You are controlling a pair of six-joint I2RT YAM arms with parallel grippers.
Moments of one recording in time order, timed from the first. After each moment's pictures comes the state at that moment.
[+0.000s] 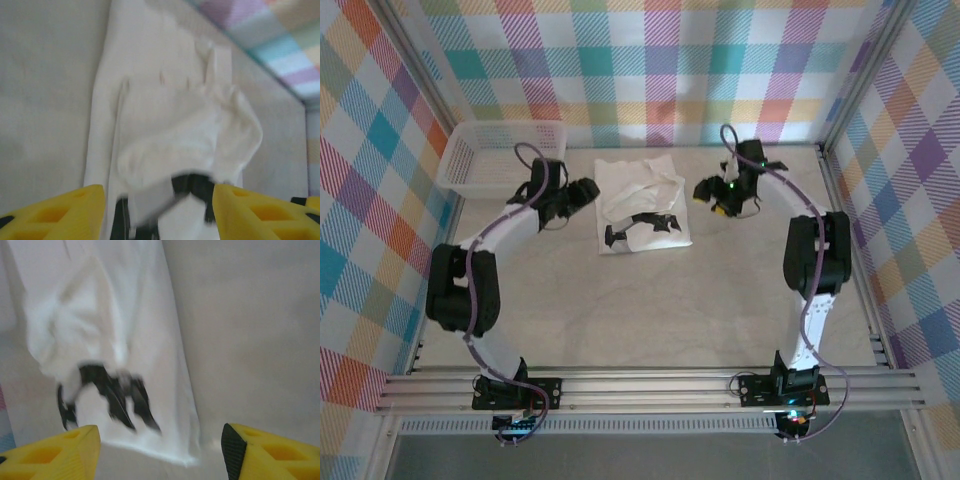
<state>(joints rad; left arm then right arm) -0.24 1.70 1.18 -0.21 0.25 -0.72 0.18 1.97 1.52 -0.68 -0.52 0.46</state>
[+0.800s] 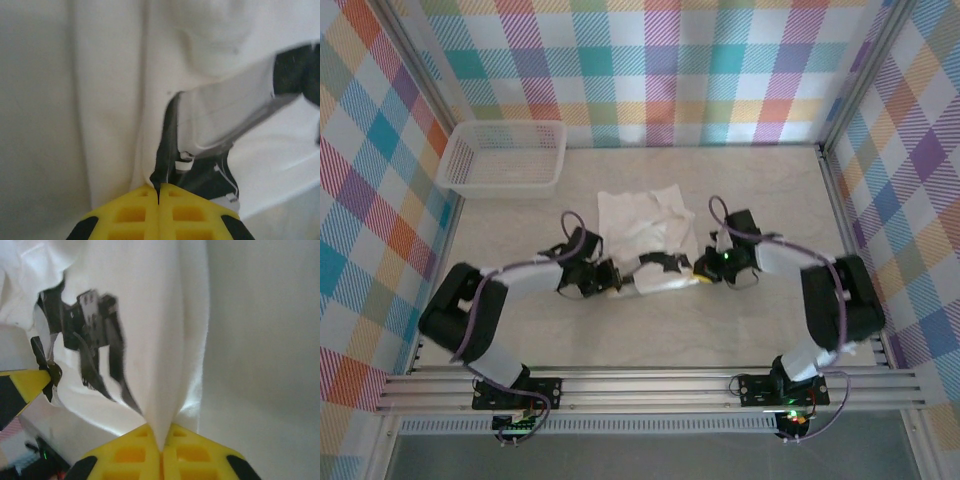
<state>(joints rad) -0.56 1.53 0.71 -0.25 0.33 -0.83 0.33 1.53 0.75 -0.43 -0.59 0.58</state>
